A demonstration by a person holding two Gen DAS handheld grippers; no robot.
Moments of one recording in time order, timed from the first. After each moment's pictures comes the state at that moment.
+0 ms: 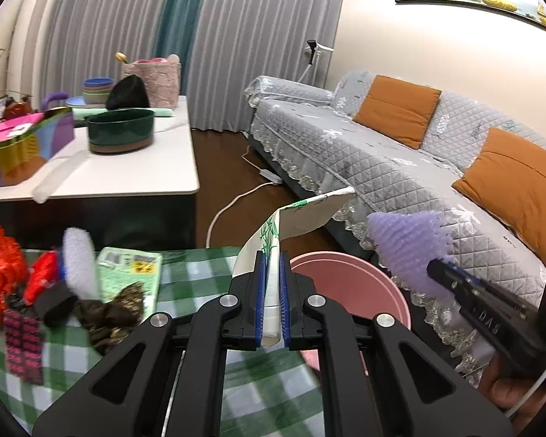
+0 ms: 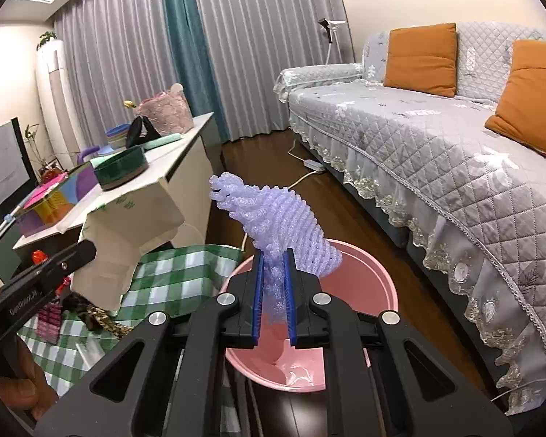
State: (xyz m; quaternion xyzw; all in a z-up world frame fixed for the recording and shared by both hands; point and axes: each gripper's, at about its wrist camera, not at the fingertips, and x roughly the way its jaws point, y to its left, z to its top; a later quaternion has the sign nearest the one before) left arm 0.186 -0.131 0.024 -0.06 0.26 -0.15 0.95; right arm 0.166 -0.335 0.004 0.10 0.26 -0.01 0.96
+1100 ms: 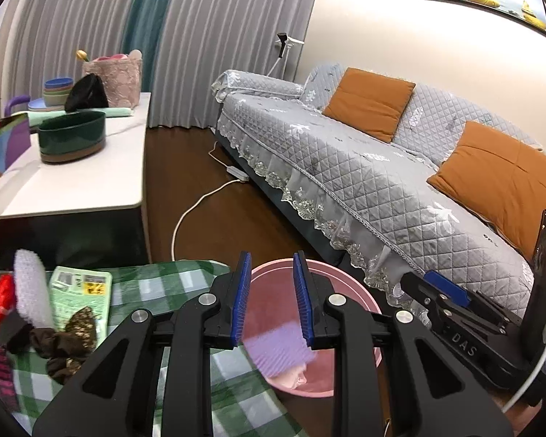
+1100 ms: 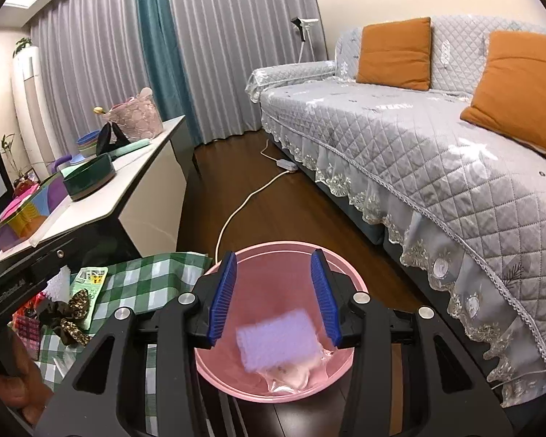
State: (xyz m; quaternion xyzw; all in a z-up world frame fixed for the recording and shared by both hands) left arm 0.209 -0.158 0.029 -0.06 0.27 -0.21 0.94; right arm 0.173 -0.353 0.001 0.10 0.26 -0.06 0.96
